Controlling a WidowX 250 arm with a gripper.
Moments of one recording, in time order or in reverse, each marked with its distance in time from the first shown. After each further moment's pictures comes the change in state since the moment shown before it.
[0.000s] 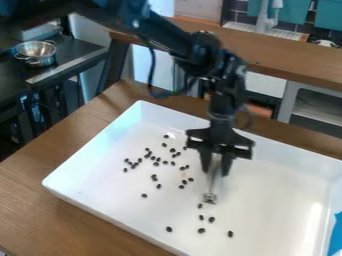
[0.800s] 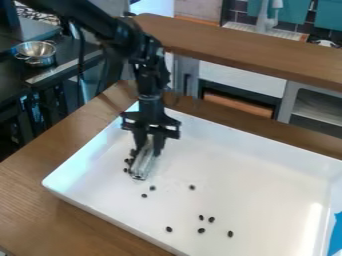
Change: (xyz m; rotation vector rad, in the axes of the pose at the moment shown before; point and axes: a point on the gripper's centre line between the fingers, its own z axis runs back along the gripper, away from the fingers) arm 0.012 0.113 -0.004 0.015 0.025 -0.004
